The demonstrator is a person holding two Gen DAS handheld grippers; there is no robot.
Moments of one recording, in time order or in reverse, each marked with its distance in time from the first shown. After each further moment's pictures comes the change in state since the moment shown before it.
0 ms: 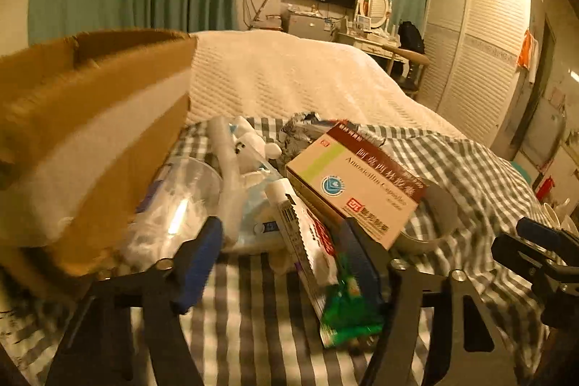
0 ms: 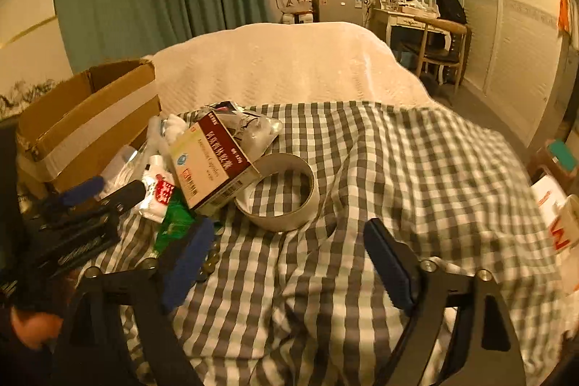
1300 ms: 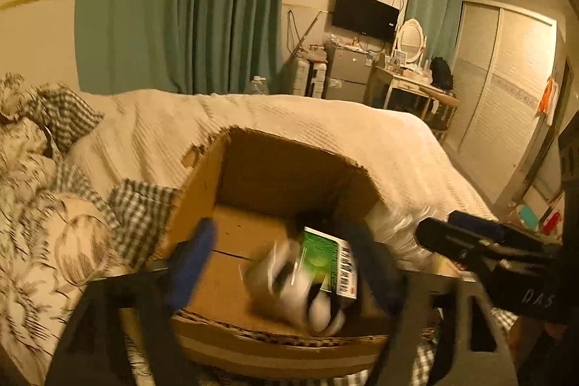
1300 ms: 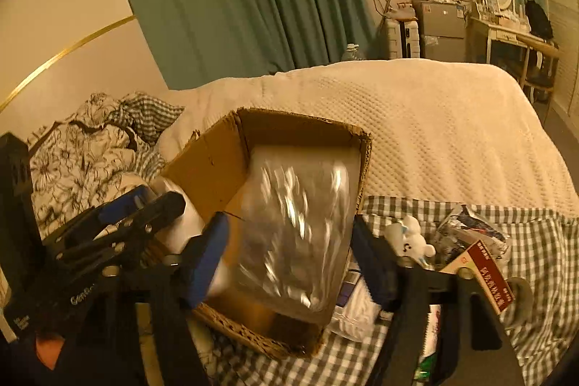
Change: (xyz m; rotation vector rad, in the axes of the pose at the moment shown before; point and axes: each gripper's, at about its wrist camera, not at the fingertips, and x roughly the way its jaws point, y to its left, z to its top) left arm -0.131 0.211 0.138 -0.061 -0.058 0.097; right arm 0.010 0.259 0.150 -0.074 0.032 0.303
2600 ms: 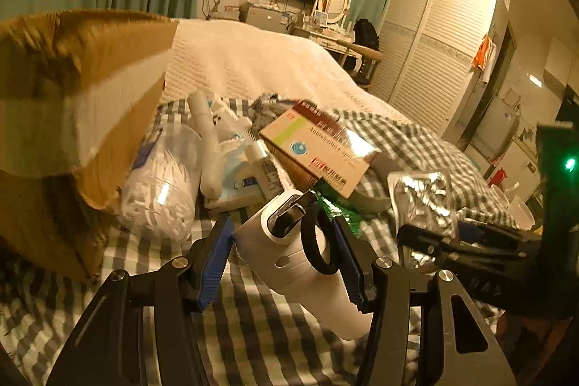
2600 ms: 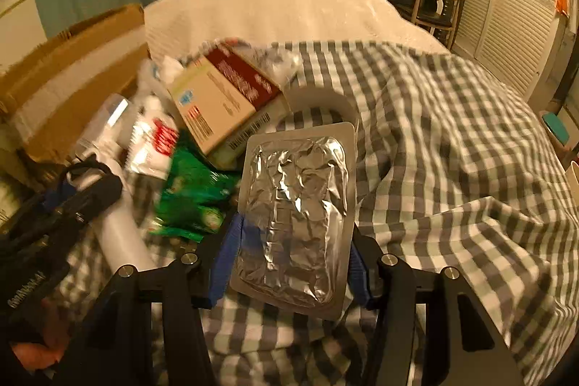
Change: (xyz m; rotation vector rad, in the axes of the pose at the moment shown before) left arm 0.053 -0.174 -0.166 0.063 0.098 -0.316; right arm -0.052 -0.187 -0.177 0.121 0.107 -0.380
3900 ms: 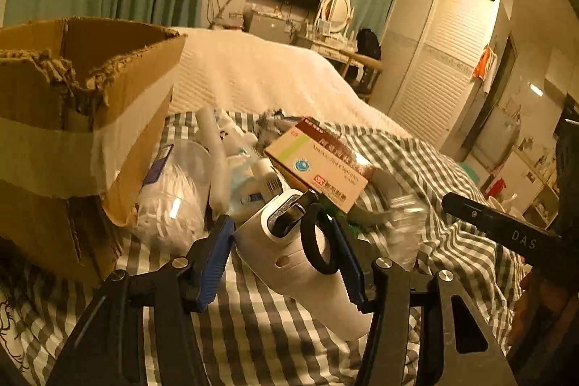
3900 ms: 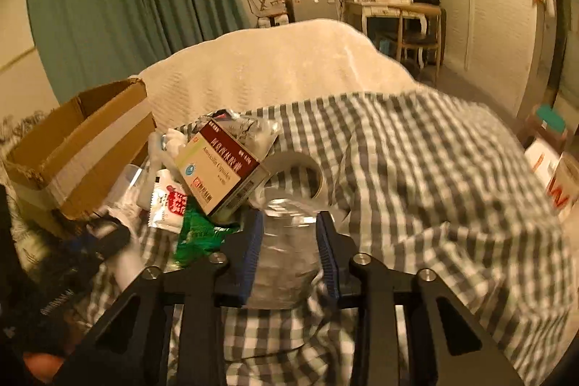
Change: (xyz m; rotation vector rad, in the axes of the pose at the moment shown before) left arm -0.002 0.009 0.005 -0.025 -0.027 -0.015; right arm -0.035 -0.031 0.011 0.101 -0.149 0.037
